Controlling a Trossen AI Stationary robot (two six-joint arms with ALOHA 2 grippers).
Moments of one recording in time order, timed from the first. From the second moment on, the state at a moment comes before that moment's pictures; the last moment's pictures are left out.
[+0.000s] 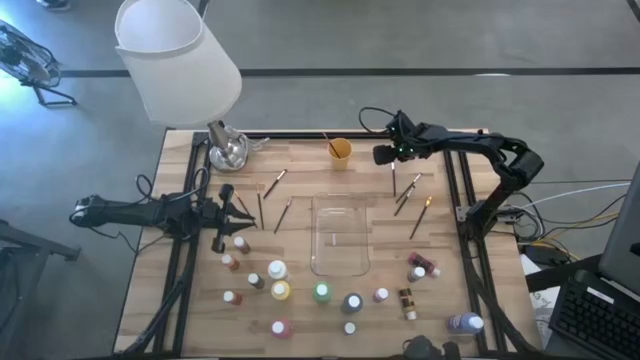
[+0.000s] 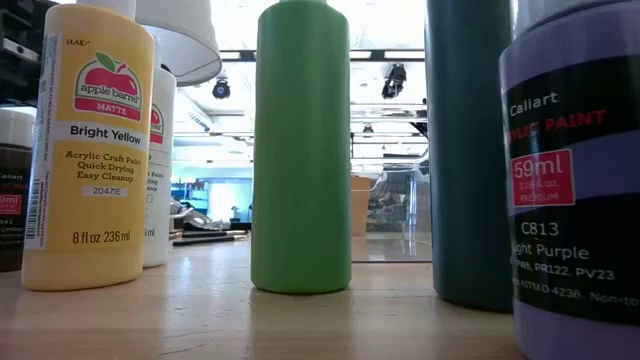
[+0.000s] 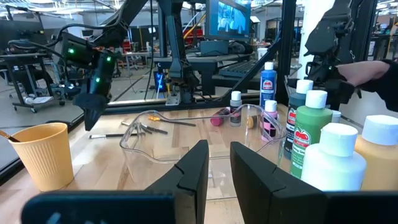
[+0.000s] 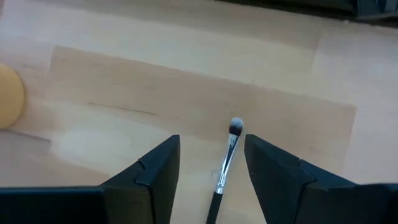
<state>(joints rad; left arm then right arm) -0.08 0.14 0.01 0.11 0.00 0.04 -0.80 1.64 0.93 -0.44 0.06 0.58</state>
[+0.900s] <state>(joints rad) -0.08 0.14 0.01 0.11 0.00 0.04 -0.85 1.70 1.08 -0.63 0.04 0.63</state>
